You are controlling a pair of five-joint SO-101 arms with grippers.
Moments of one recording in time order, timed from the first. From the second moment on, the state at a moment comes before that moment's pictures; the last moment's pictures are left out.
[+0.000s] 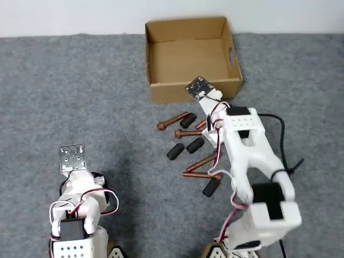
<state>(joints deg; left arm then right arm) -9.4 -101.3 96.9 67.7 12.4 -7.7 7.6 21.6 50.0 35.5</state>
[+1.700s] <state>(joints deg) -4.7 -101.3 96.9 67.7 12.4 9.8 -18.5 6.2 100.3 0.0</state>
